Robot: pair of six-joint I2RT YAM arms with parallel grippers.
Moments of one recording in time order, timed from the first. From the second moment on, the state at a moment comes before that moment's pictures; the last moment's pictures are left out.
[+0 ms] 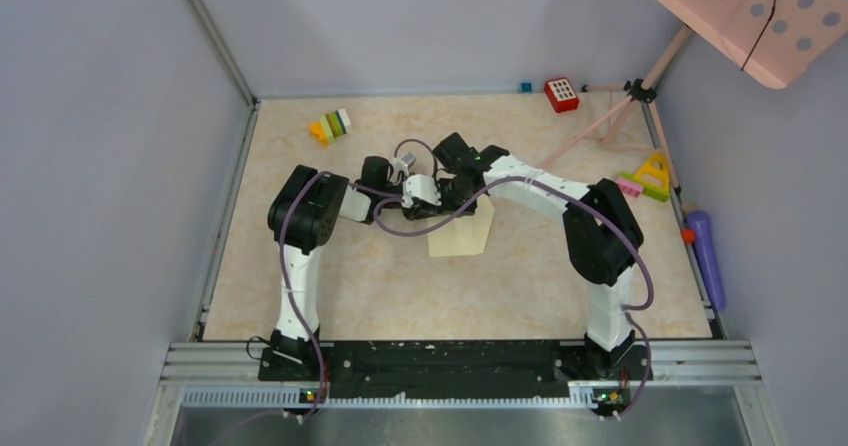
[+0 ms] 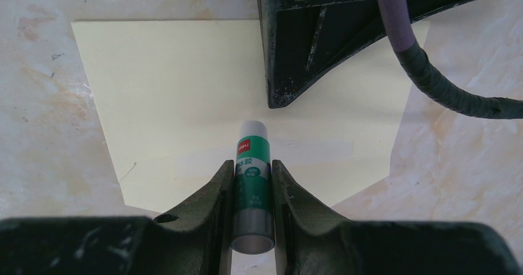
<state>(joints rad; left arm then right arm) -0.33 2.20 1.04 0.58 0.93 -0.96 0.73 1.96 1.54 -0.75 -0.16 -0.94</state>
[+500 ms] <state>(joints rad) -0.33 2.23 1.04 0.67 0.95 -1.03 0.70 1.96 1.54 -0.75 -0.16 -0.94</state>
